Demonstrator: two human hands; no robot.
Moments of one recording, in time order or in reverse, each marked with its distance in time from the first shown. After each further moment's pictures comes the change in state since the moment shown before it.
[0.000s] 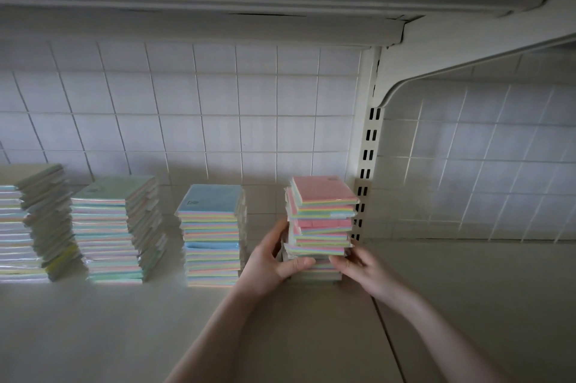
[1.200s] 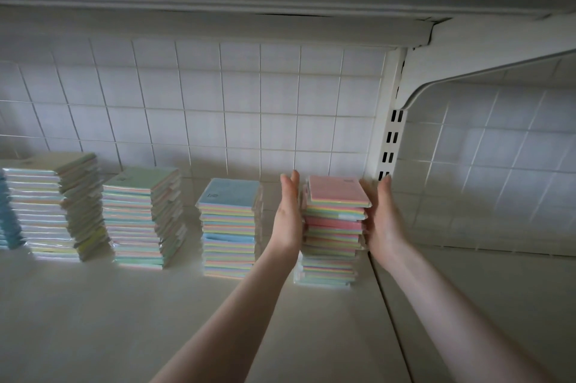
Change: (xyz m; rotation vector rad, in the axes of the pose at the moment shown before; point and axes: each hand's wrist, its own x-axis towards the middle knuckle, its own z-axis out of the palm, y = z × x) left_hand 0.029 0.077 0.014 -0.475 0.320 -0.256; right_hand 0.055 -0.057 0.002 0.564 0.416 0.204
